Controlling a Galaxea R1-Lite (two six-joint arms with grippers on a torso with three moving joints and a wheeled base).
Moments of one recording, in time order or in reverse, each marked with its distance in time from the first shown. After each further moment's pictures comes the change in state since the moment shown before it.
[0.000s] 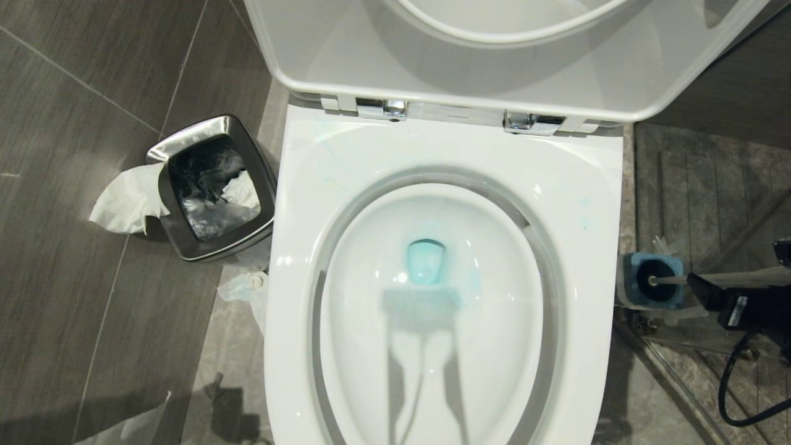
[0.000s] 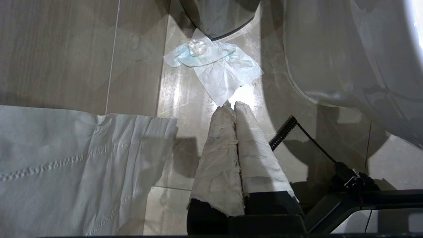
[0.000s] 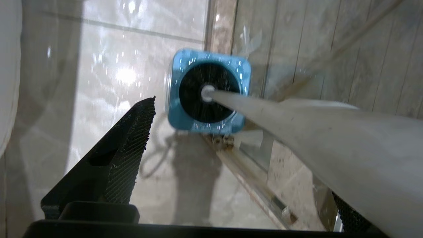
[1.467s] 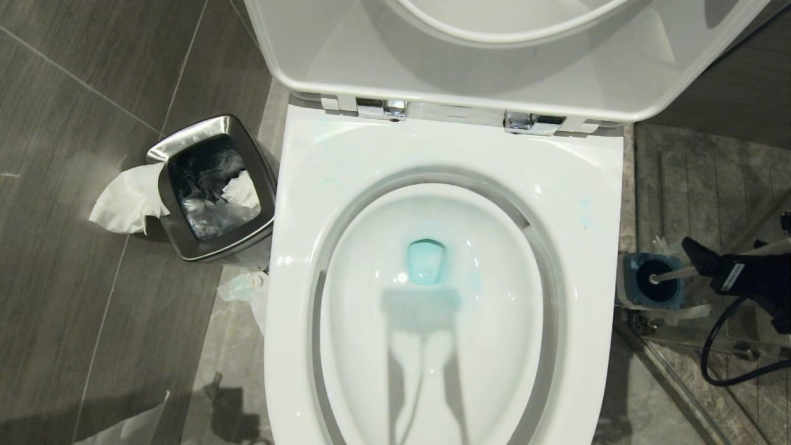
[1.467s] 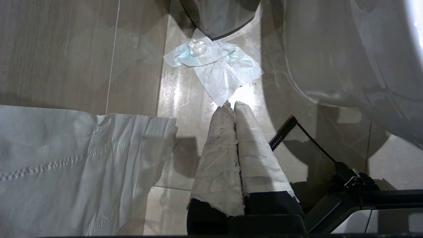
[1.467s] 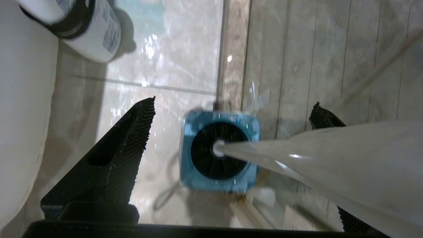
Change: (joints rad) left arm 0.000 0.000 0.000 0.000 0.000 0.000; right arm -0.004 0.083 -0.090 -0.146 0.064 0.059
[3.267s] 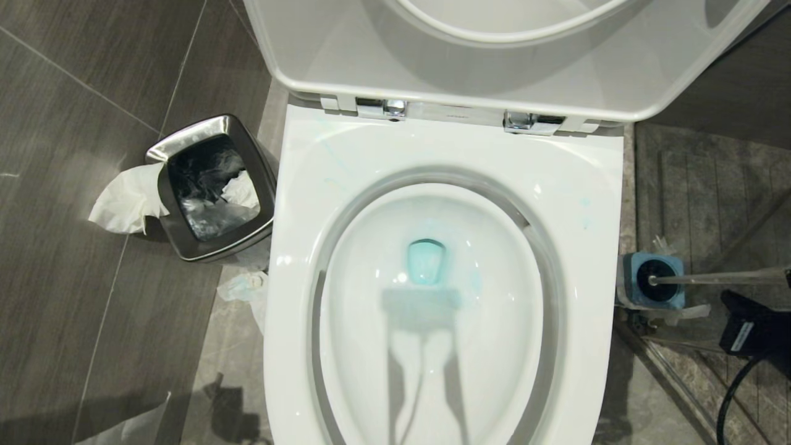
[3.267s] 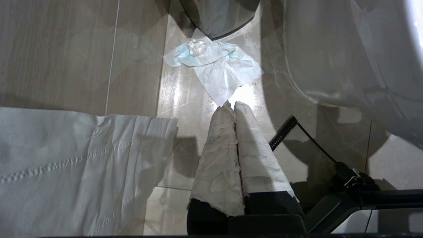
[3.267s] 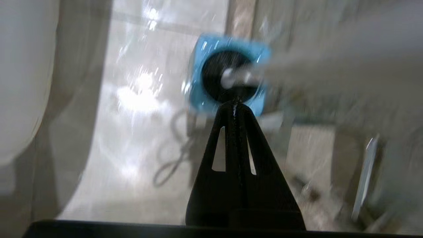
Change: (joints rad) left arm 0.000 0.000 0.000 0.000 0.000 0.000; right arm 0.002 -0.069 0.291 -0.091 0.013 -0.042
